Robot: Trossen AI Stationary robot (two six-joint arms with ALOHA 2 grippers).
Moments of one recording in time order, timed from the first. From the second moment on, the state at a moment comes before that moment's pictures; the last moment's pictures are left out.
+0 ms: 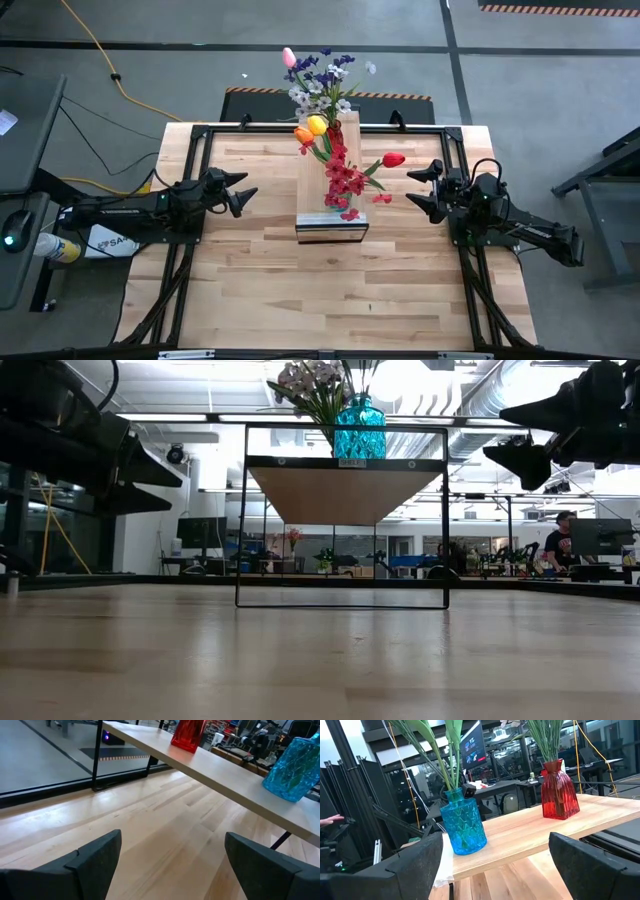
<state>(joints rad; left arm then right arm) 0.10 0.21 0.05 -0.05 -0.44 -0.40 -0.44 0.04 0.02 0.18 -0.27 0.31</state>
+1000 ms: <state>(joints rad) 0.10 0.07 0.05 -0.05 -0.44 -0.40 -0.37 0.01 0.02 0.19 -0.24 0.31</state>
